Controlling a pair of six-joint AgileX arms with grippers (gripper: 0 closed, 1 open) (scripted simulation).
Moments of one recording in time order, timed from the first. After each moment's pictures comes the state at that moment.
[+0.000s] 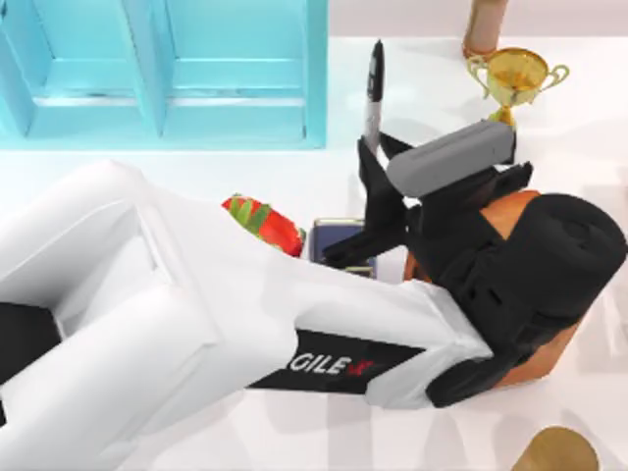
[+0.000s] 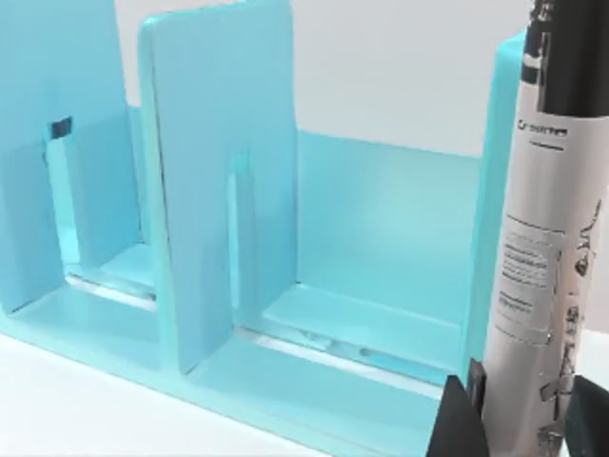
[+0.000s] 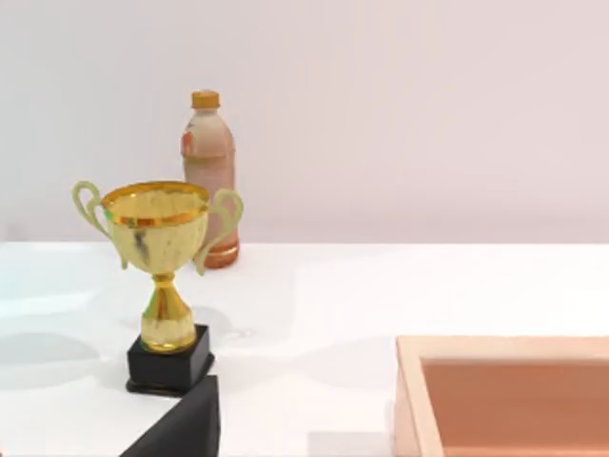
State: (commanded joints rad) left arm -1.14 2.10 1.28 0.60 -1.63 -0.22; right arm 0.00 0.00 0.00 0.00 0.00 0.00
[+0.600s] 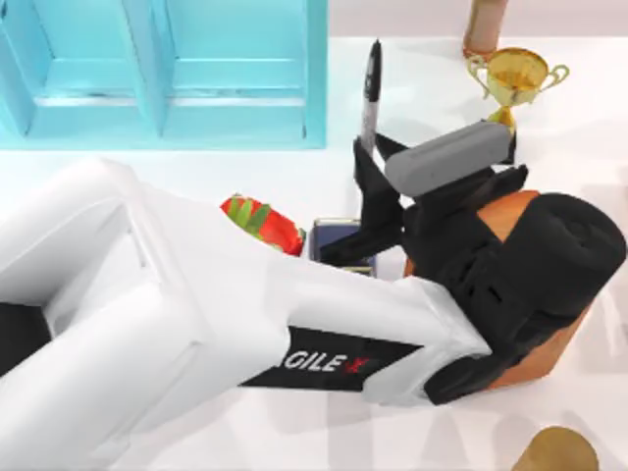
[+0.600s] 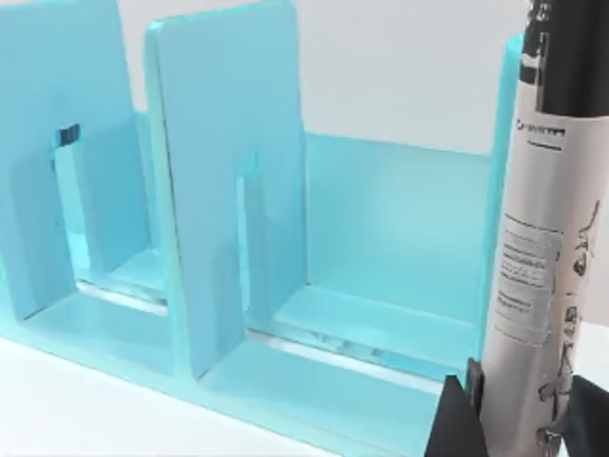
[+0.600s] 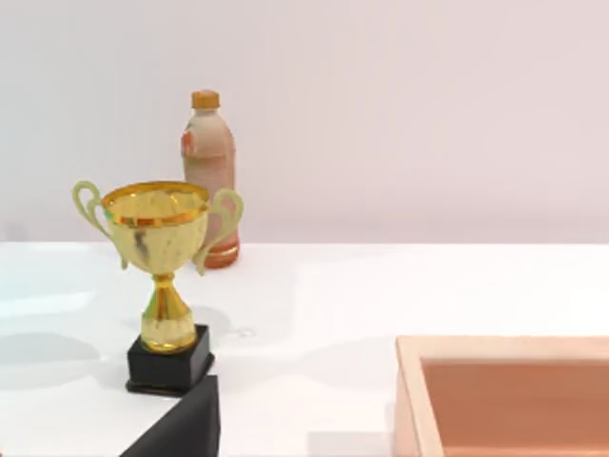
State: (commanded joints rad) left arm -1.13 2.10 1.28 0.56 -1.62 -0.26; right arm 0.00 0.00 0.00 0.00 0.00 0.00
